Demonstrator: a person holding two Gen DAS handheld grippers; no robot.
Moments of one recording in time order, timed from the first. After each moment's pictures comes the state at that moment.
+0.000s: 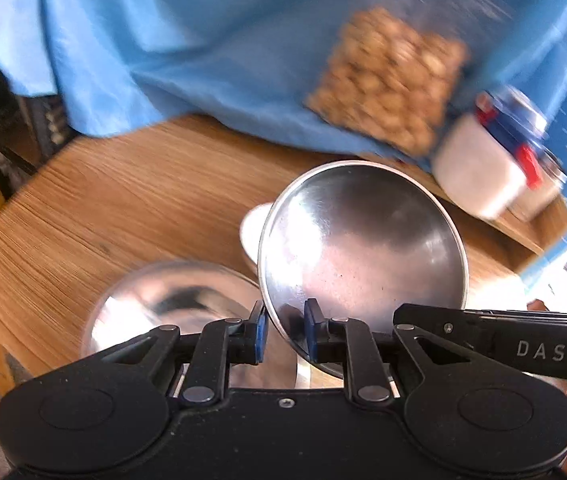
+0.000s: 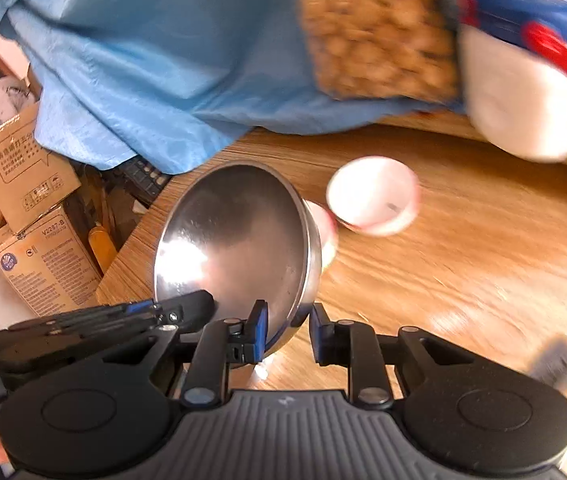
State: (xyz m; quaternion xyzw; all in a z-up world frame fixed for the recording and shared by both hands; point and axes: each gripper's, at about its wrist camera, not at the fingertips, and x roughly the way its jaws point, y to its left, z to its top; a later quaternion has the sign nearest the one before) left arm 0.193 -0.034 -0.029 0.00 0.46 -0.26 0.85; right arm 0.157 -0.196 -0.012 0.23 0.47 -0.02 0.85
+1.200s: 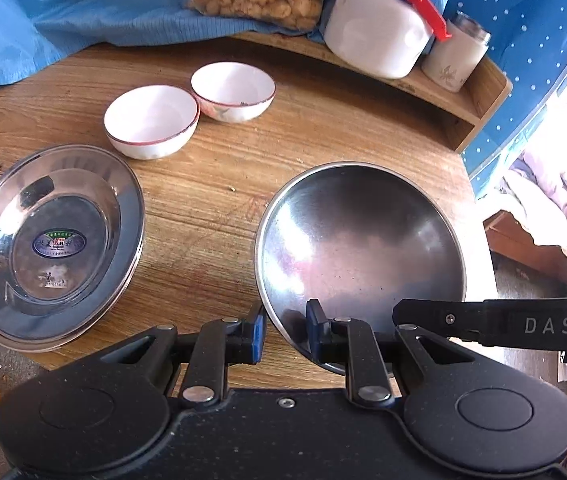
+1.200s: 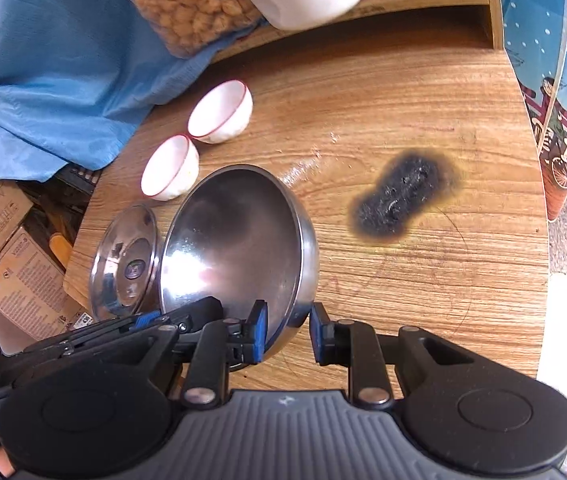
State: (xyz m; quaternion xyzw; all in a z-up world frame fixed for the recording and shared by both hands) left arm 0.106 -0.093 -0.079 0.06 0.51 -0.32 0.80; right arm 0.037 -0.240 -0.053 0.34 0.49 -0.09 0.80
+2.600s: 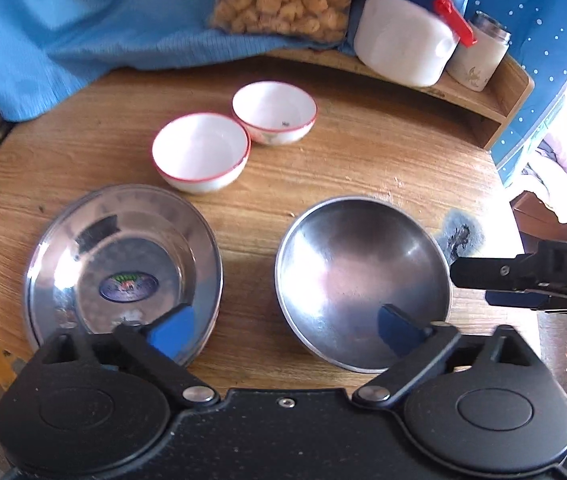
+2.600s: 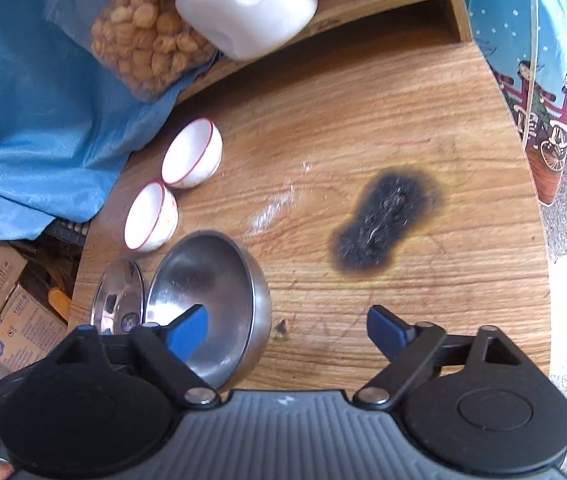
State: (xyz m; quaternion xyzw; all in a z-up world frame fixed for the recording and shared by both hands) left arm 0.138 -0.075 -0.052 0.11 0.50 -0.31 0.80; right arm 0.040 -0.264 -0.059 0.39 0.44 -0.13 0.80
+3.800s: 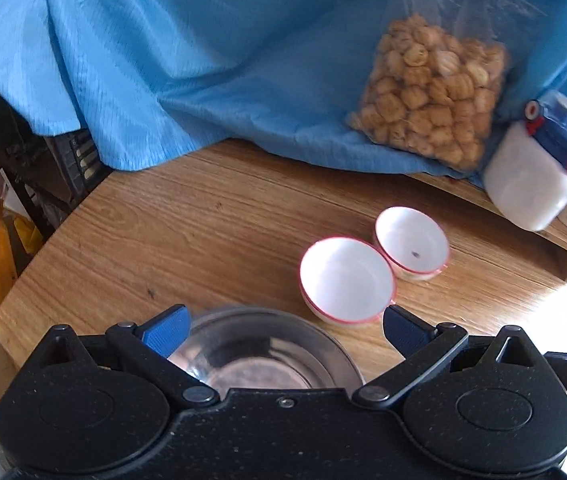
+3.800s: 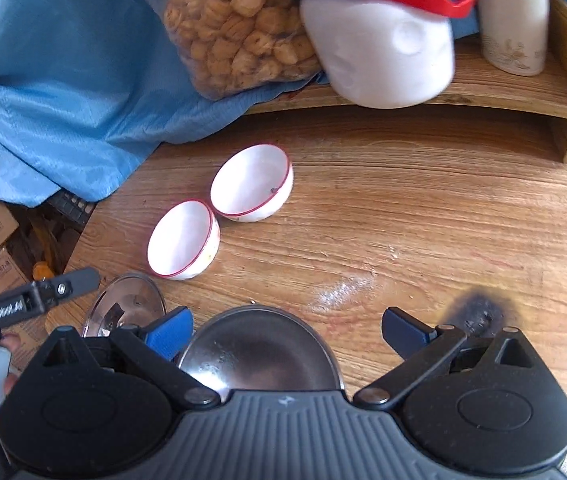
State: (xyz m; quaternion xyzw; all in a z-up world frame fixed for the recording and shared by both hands) left arm 0.237 -0.031 -0.026 0.05 0.44 -0.21 0.87; right arm 0.142 -0.229 -0.035 0.26 0.47 -0.10 0.84
